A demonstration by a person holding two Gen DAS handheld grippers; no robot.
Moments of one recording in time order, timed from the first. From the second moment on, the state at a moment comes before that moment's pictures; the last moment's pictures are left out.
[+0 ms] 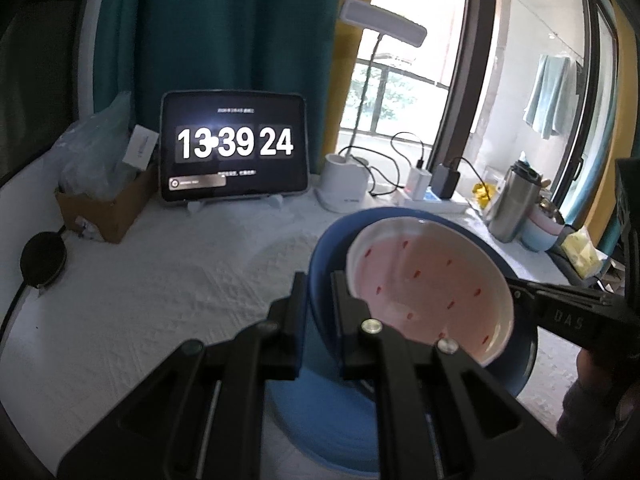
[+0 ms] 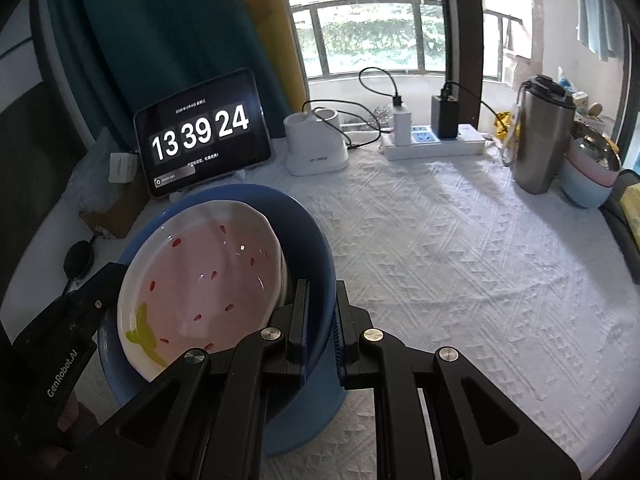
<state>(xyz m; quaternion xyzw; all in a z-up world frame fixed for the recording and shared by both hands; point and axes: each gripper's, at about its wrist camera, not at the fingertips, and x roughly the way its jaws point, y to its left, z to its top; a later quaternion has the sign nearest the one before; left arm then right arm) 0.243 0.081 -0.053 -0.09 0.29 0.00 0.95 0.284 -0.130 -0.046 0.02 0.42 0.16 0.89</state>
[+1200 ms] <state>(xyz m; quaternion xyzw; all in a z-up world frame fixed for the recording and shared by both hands) 0.253 0.073 -0.064 -0.05 0.31 0.00 0.95 0.299 -0.129 -0.064 0.01 0.43 0.14 0.89</state>
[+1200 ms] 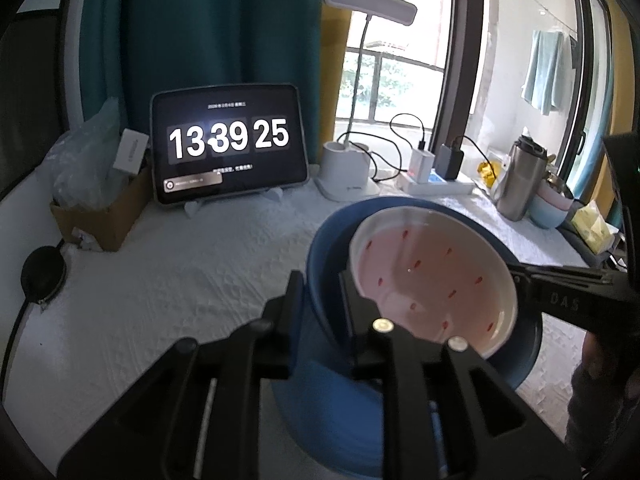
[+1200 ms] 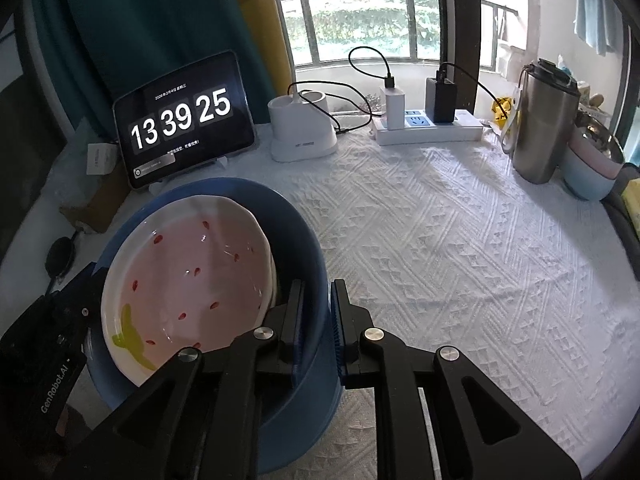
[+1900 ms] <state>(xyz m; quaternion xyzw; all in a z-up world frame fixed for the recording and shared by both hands) 0.240 0.072 -0.055 -0.05 0.30 0.02 0.95 0.293 -0.138 -0.063 -0.01 0.42 0.13 0.90</state>
